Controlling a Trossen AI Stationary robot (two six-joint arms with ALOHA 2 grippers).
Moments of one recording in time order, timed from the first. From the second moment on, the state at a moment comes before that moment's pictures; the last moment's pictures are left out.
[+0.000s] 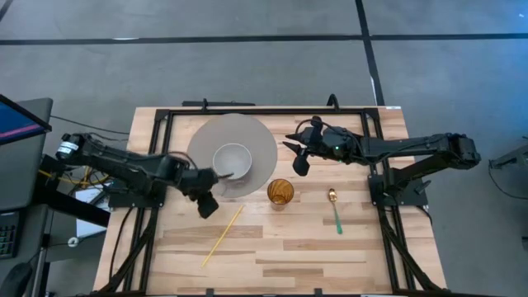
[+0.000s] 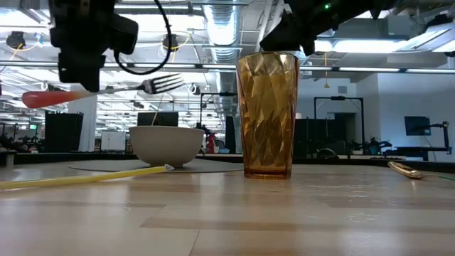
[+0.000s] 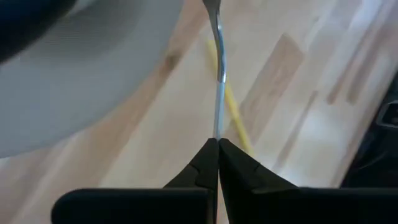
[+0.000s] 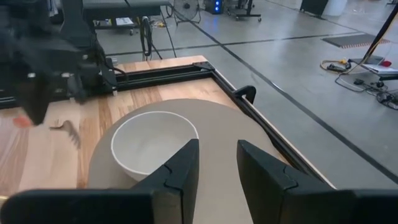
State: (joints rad) left arm -0.19 1.16 0.81 -0.75 0.08 -0.77; right arm -0.09 1.23 0.83 0.09 0.31 0.03
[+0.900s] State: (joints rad) left arm 0.50 1.47 0.95 -0.95 0.79 -0.69; right arm -0.09 1.23 0.83 0.08 0.31 -0.04
